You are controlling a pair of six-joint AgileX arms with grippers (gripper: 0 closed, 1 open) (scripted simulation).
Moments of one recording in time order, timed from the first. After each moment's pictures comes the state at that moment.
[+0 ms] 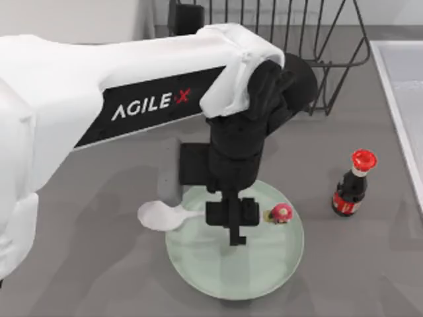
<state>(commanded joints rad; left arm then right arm) -0.83 2.11 1.69 -1.18 -0.02 -2.38 0.00 0.00 0.00 0.00 0.00 0.00</state>
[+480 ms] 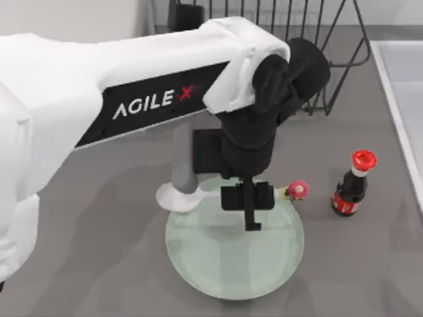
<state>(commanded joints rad) -0.85 2.11 1.73 -1.08 -0.07 -2.39 0.00 0.00 0.00 0.00 0.00 0.00</state>
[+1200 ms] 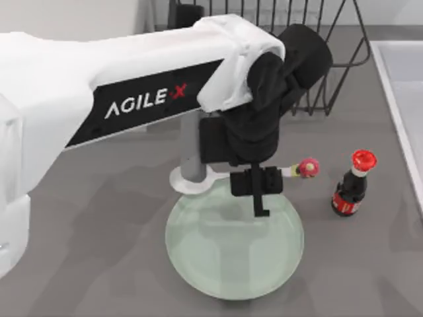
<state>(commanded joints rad) -0.83 2.09 1.71 -0.95 -0.09 -2.38 0.00 0.00 0.00 0.00 0.00 0.00</state>
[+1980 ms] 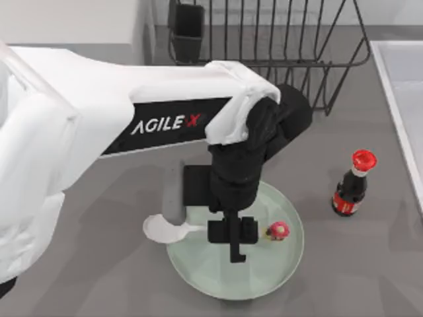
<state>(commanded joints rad) -0.84 2.16 1.58 -1.02 -0.02 -2.38 0.00 0.00 0.00 0.00 0.00 0.00</state>
